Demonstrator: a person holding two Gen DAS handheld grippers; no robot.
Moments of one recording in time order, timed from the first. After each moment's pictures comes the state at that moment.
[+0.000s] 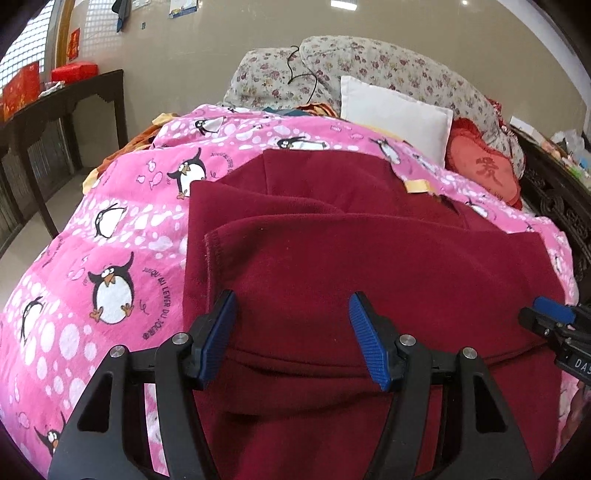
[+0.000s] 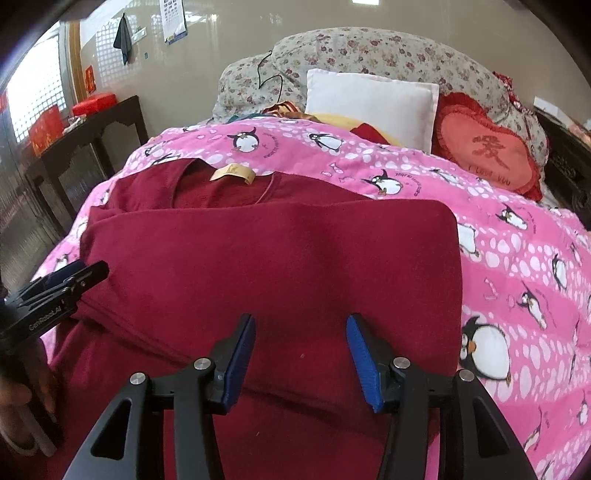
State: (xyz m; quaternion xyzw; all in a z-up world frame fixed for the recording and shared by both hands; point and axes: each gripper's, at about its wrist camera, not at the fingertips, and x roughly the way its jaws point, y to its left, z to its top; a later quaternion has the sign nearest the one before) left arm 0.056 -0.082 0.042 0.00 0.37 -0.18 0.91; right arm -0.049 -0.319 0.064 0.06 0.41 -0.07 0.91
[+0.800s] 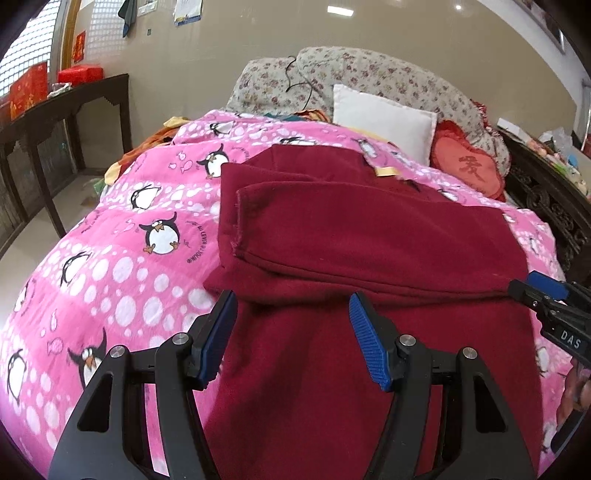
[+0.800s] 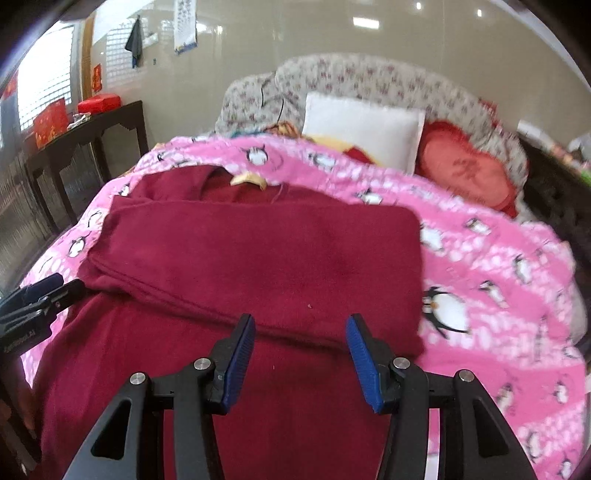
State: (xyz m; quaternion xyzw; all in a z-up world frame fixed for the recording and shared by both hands) left arm -0.022 -0.050 0.059 0.00 0.36 -0.20 0.91; right arm -0.114 -0.279 0.088 0.00 0.37 -0.12 0.92
